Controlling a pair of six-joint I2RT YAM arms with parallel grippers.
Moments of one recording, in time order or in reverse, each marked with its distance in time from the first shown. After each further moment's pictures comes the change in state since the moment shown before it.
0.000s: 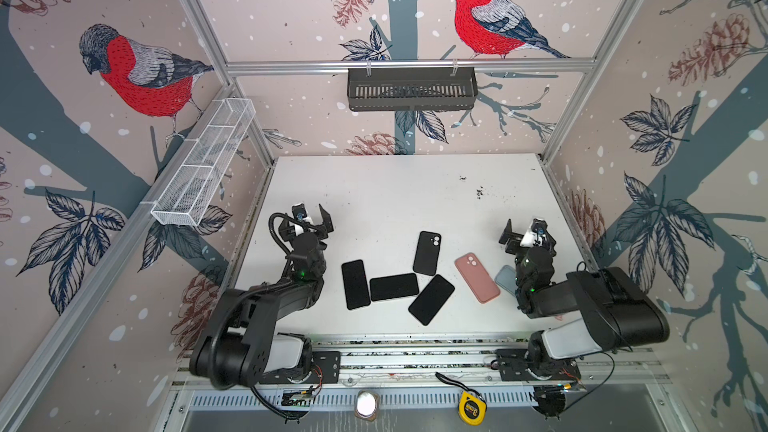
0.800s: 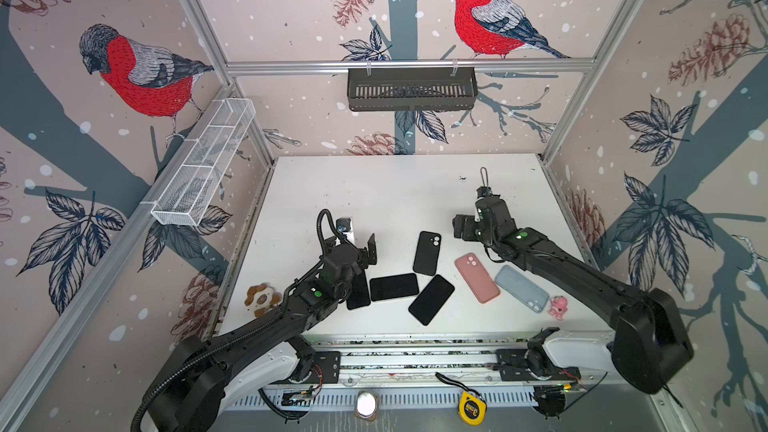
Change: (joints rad) left arm -0.463 -0.253 -0.011 -0.650 0.066 -0.268; right arm 0.321 -0.170 0.780 -1.727 -0.461 0.483
